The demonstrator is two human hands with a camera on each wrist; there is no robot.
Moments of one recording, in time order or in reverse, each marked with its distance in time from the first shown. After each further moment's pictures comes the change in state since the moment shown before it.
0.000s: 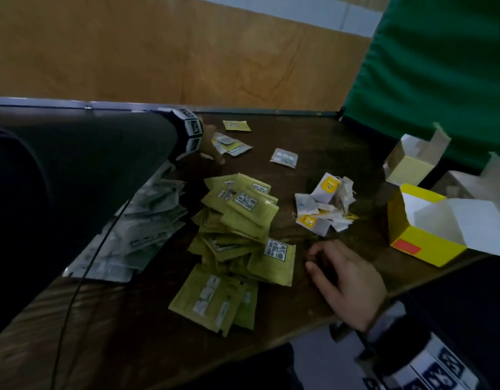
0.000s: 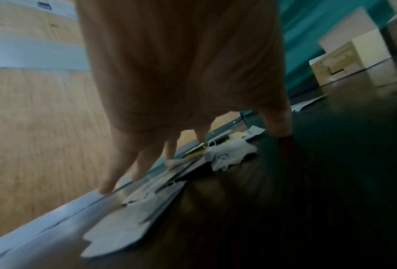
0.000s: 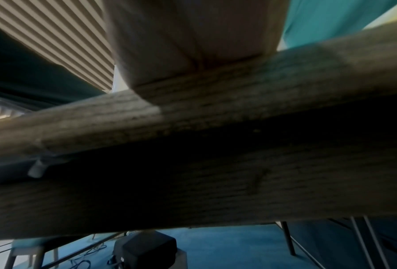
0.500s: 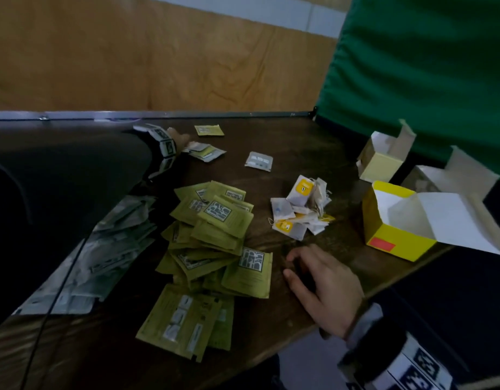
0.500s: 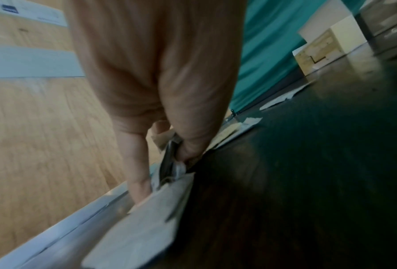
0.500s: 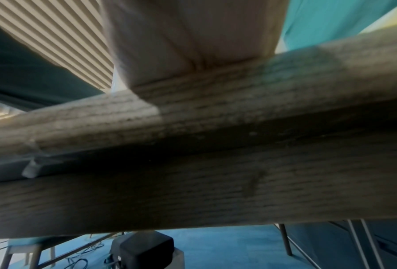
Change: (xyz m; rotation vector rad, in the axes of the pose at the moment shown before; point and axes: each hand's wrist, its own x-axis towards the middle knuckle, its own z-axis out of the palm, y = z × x) left_hand 0.032 0.014 0.002 0.348 0.039 -0.059; right_hand 0.000 -0.001 -0.002 -0.016 -0.024 0.001
